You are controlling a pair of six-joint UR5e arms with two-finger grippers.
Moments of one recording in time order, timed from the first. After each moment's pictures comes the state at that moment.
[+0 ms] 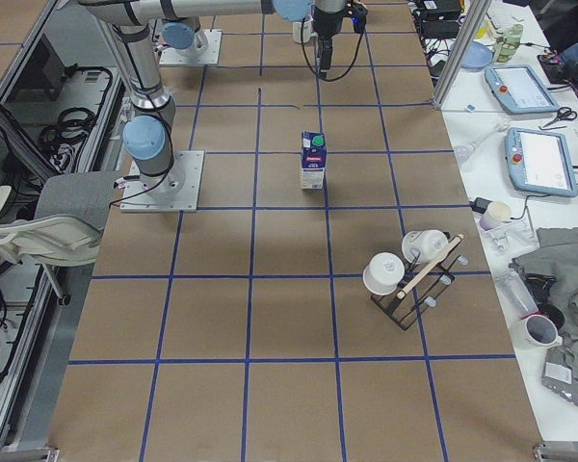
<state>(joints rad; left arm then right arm) -1.53 -1.61 -1.51 -1.59 1.57 0.01 1.60 -1.48 1.43 -1.50 -1.58 0.04</state>
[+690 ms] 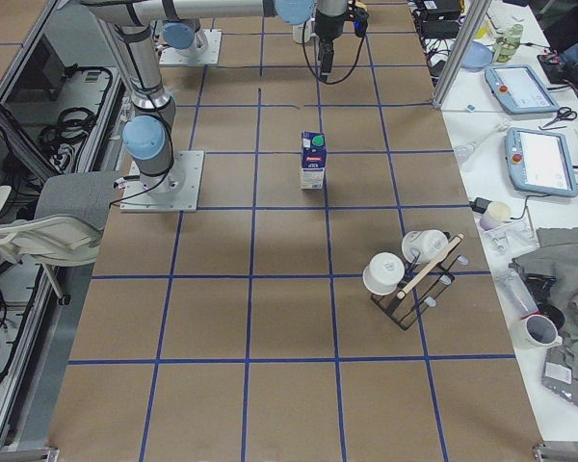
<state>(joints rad) -1.47 -1.61 -1.52 -1.60 1.58 0.10 1.57 -1.45 1.44 -1.50 -1.59 0.02</state>
